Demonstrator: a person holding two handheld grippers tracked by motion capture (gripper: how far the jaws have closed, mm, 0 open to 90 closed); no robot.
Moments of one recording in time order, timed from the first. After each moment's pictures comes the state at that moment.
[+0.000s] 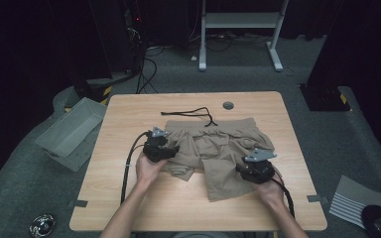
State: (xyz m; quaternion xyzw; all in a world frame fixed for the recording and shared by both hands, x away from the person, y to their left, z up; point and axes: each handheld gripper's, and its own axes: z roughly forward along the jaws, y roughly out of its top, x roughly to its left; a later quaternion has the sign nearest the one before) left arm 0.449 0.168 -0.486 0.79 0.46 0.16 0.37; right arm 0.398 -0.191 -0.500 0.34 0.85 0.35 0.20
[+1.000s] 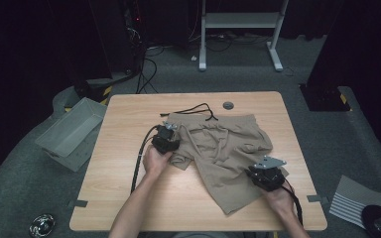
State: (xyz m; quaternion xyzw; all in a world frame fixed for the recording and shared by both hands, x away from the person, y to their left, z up) left arm 0.497 0.150 -0.508 0.80 0.48 0.20 0.28; right arm 0.378 -0.220 -0.504 0.36 0.85 0.34 0.20
